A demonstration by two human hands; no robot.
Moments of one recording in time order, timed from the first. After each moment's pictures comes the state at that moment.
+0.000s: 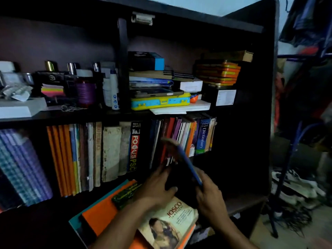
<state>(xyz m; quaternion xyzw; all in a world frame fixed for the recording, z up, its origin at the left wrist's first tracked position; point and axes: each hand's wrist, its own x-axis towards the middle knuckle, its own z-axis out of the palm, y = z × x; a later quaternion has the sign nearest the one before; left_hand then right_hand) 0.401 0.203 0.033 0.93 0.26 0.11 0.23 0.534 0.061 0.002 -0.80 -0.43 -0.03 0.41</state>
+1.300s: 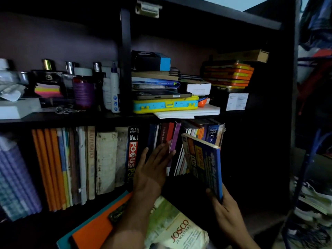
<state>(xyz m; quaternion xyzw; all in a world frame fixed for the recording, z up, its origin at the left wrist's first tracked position) 0.446 0.286 0.017 0.91 0.24 0.30 -0.17 0.558 0.063 0.002 -0.72 -0.40 0.07 0.56</state>
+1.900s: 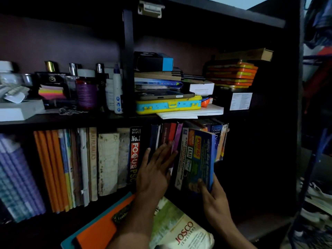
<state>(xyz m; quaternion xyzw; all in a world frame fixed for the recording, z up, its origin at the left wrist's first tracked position) 0.447 0.291 0.007 0.89 0.26 0.32 -0.19 0.540 0.107 0.005 -0.65 -0.38 0.07 0.65</state>
